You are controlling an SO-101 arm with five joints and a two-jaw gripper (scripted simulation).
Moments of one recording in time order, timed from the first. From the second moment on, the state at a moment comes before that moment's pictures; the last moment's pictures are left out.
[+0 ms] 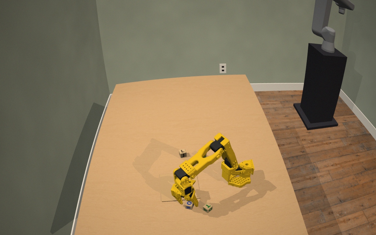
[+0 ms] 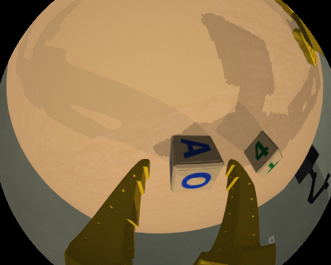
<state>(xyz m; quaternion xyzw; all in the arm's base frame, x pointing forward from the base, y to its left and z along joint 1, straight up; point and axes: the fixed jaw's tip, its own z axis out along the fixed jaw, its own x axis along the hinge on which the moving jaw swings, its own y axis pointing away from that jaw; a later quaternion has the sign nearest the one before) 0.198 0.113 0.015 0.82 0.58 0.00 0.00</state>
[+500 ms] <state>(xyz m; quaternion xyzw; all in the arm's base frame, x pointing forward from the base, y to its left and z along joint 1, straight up) 0.197 0.112 0.013 0.82 0.58 -0.01 0.00</state>
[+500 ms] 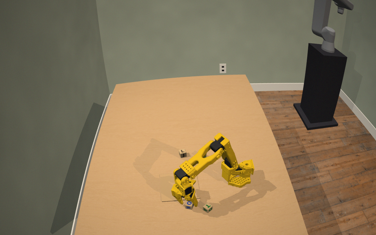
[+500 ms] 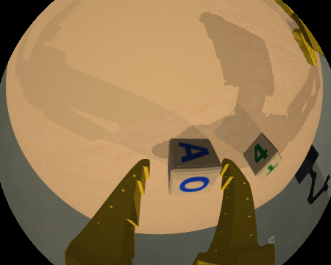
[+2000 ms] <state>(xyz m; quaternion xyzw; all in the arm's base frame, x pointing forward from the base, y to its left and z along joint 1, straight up) 0.188 0.115 0.013 0.82 0.58 -0.01 0.00</state>
